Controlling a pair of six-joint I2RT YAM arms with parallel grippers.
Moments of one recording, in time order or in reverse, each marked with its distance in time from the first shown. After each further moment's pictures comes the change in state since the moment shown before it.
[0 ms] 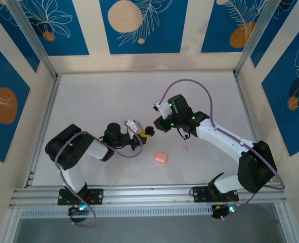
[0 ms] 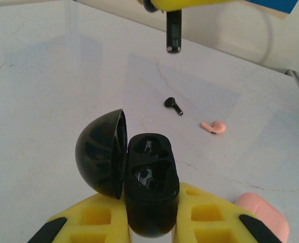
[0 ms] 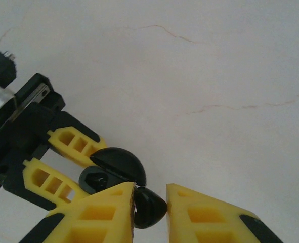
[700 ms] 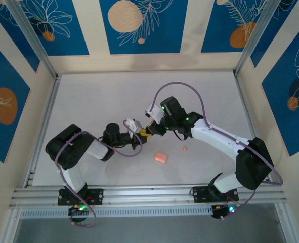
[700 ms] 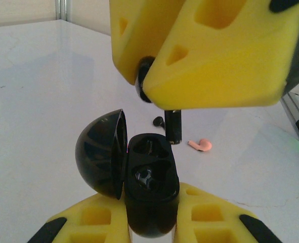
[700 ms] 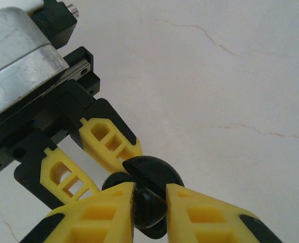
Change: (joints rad) left arm 0.000 0.002 0.000 0.074 0.032 -0.044; right arm 0.078 0.045 0.038 -0.026 0.010 -0.168
